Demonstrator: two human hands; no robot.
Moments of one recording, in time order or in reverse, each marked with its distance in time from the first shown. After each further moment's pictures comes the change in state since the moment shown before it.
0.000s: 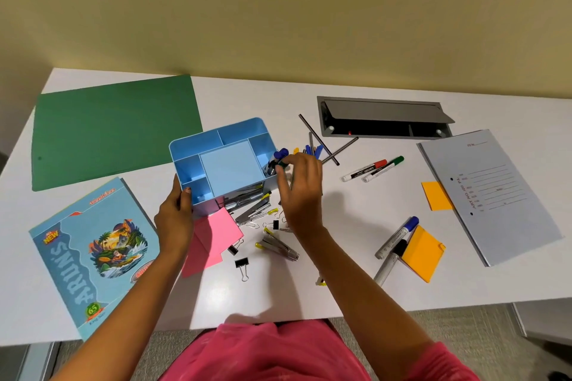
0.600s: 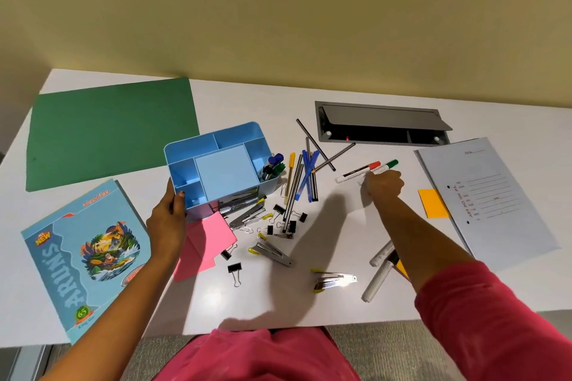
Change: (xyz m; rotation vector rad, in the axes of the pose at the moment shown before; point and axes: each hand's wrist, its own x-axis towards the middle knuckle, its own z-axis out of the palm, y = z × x) left_hand -0.004 0.007 -0.002 0.030 0.024 0.014; right_hand 0.040 0.189 -0.049 -0.305 -0.380 1.236
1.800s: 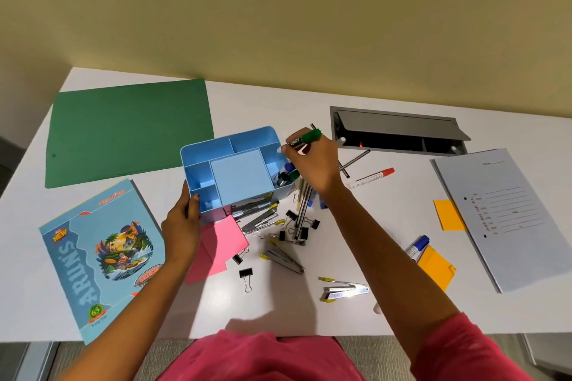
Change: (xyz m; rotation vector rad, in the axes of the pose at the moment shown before) left_hand -0.005 0.006 -0.002 -0.020 -0.009 -0.001; right_hand -0.139 -0.118 0.029 0.327 -0.340 -0.776
